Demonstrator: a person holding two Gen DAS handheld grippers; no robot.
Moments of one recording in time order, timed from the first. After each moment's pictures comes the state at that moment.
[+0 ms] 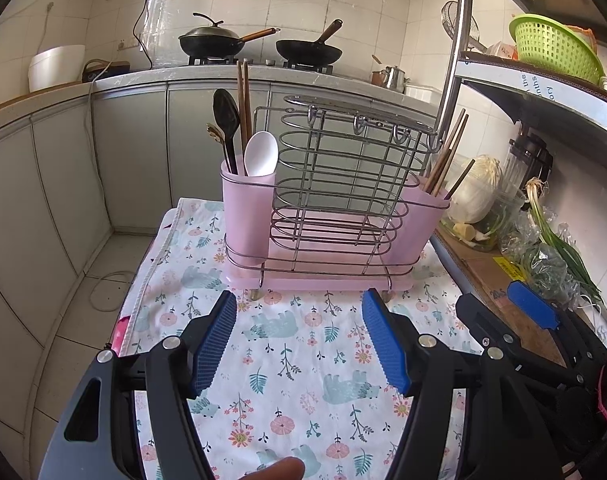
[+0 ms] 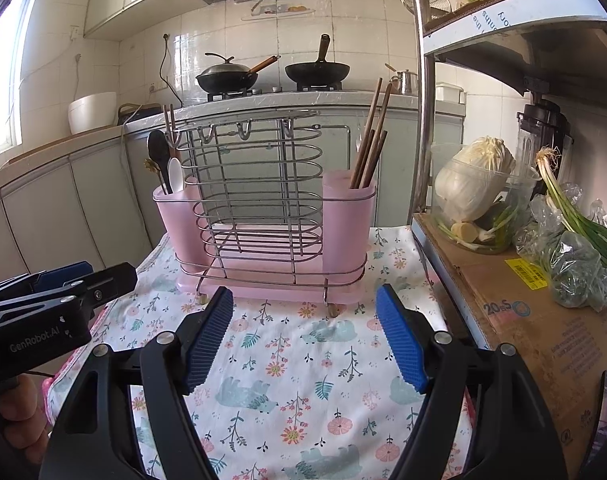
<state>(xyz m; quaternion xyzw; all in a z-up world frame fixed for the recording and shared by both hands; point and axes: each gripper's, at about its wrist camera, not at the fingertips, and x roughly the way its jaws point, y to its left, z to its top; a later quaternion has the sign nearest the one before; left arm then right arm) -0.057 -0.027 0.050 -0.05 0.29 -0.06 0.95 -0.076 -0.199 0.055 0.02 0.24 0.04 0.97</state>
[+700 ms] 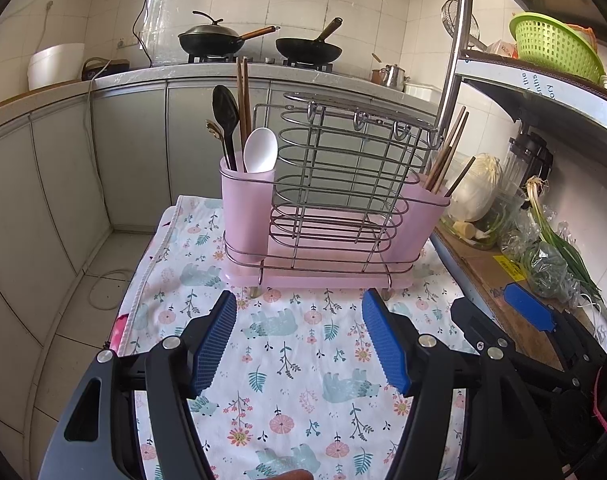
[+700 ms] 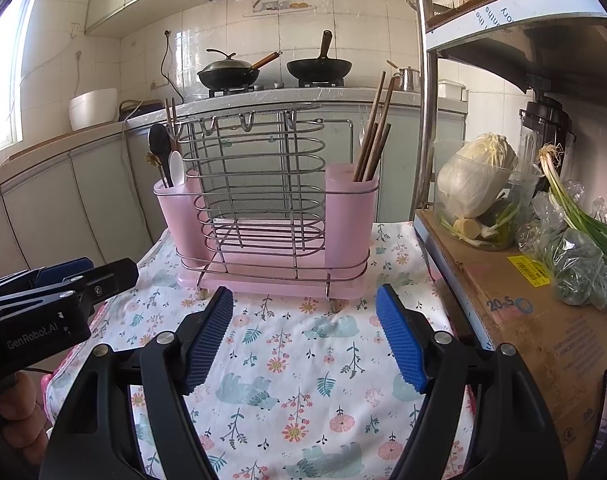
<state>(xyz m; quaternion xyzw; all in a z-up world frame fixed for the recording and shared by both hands) -0.057 -0.027 0.047 -0.05 0.30 -0.06 0.95 -0.074 -0.199 0.050 0.02 0.24 0.05 0.97</state>
